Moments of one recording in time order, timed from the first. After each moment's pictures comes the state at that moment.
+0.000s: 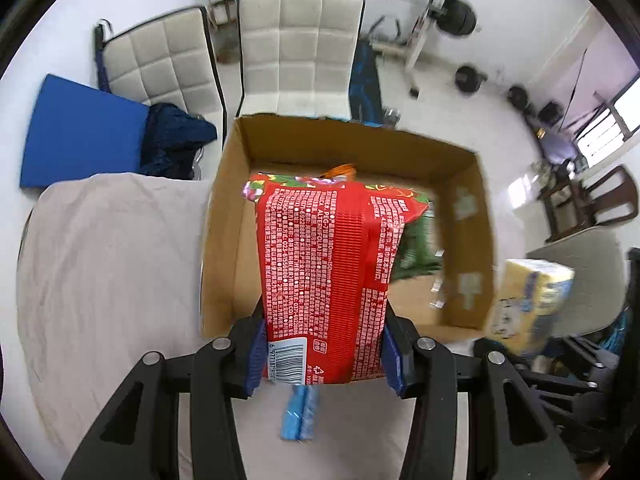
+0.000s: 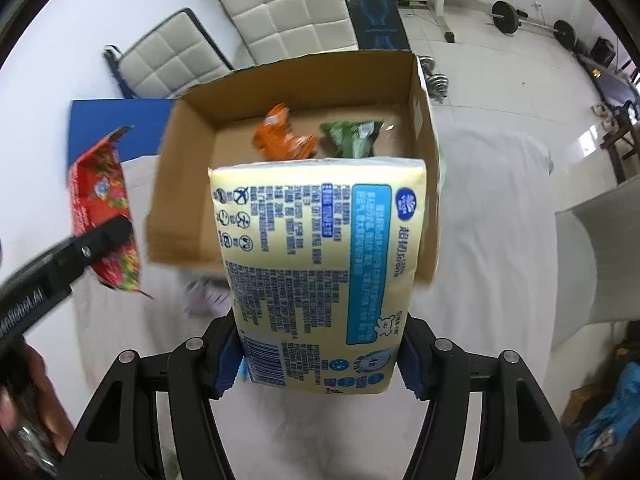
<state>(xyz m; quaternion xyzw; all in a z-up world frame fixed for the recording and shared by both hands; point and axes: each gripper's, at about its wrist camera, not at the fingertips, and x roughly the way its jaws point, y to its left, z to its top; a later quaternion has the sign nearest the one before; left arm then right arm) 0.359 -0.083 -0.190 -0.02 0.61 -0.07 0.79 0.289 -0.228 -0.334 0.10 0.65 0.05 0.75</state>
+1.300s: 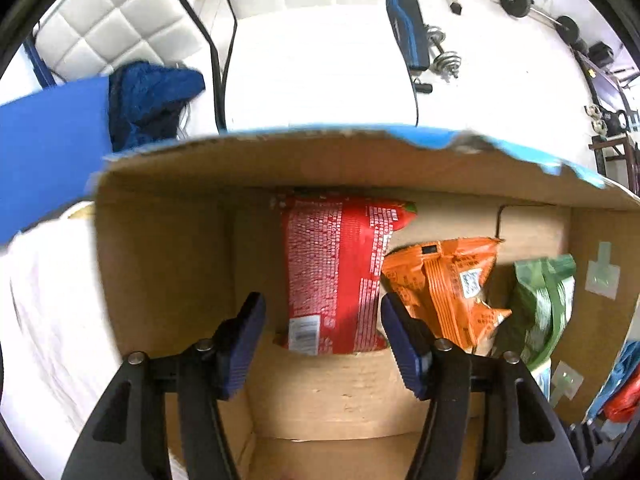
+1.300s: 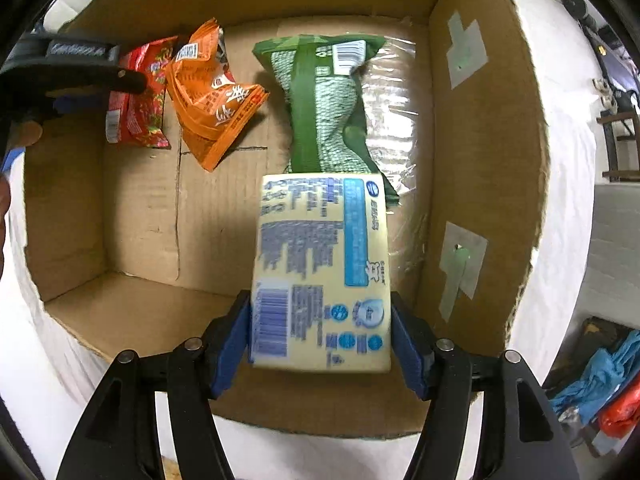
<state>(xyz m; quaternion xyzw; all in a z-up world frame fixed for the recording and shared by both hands) 0.525 -0.089 -0.343 0.06 0.72 -0.04 0.69 0.359 -0.213 -0.453 0.07 0.76 0.03 0.65</state>
